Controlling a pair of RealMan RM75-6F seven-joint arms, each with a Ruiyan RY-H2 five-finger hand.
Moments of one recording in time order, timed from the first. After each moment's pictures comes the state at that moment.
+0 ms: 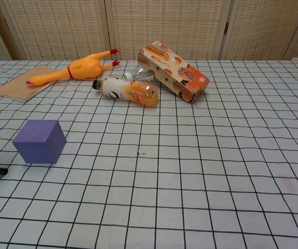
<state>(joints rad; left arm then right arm) -0.21 -1.29 0.05 -1.53 1.62 1.37 0.25 0.02 -1.00 -0.20 -1.65 -1.89 1.50 0.03</state>
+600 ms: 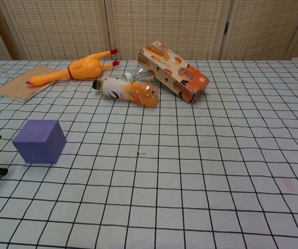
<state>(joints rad) -0.19 -1.43 0.06 -1.37 1.64 1.38 0.48 0.05 -0.98 -0.21 -1.68 -1.87 1.43 0.04</state>
